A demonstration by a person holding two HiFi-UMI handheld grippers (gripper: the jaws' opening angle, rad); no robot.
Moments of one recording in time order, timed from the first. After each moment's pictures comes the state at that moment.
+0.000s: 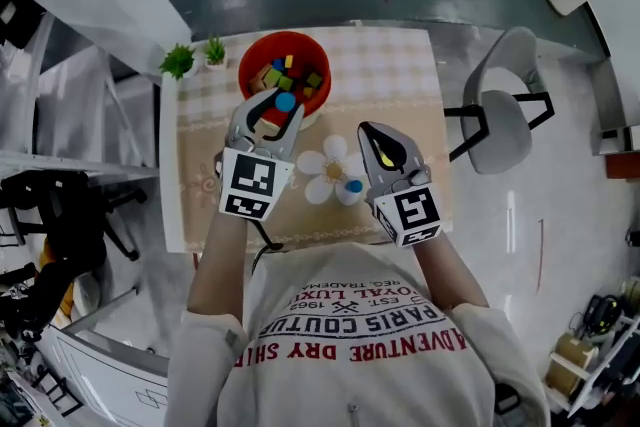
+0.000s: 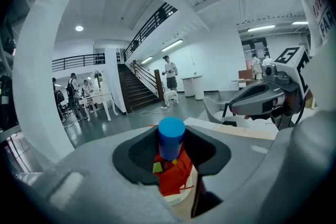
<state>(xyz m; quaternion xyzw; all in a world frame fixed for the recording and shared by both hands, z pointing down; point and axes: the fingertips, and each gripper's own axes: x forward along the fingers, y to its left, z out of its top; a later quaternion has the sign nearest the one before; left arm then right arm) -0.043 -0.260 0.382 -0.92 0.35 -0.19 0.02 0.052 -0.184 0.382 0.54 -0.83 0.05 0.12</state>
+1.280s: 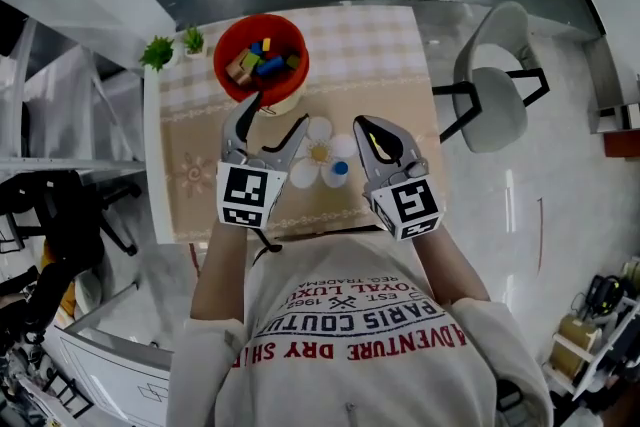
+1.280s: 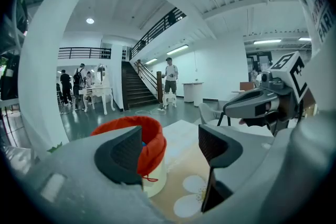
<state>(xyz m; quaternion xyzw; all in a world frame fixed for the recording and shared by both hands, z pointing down) -0.021 -0.218 0.404 -0.92 0.36 -0.14 -0.04 0.080 -0.155 0.397 0.55 -0.82 0.07 0.13</state>
